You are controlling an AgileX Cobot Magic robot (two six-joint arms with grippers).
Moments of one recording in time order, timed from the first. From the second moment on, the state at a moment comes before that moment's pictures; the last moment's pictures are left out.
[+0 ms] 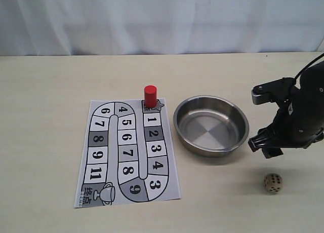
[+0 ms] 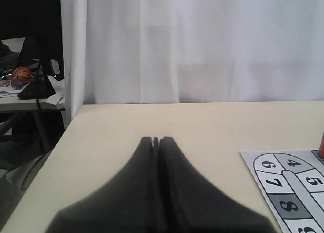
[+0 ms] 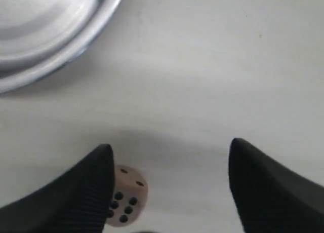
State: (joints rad) left arm 0.02 0.00 0.01 0.09 0.15 -0.05; right arm 0.20 1.66 -0.90 -0.28 0.69 0.17
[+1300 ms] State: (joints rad) left arm 0.02 0.00 0.01 0.09 0.15 -0.05; right arm 0.20 1.58 -0.72 -0.08 0.90 -0.07
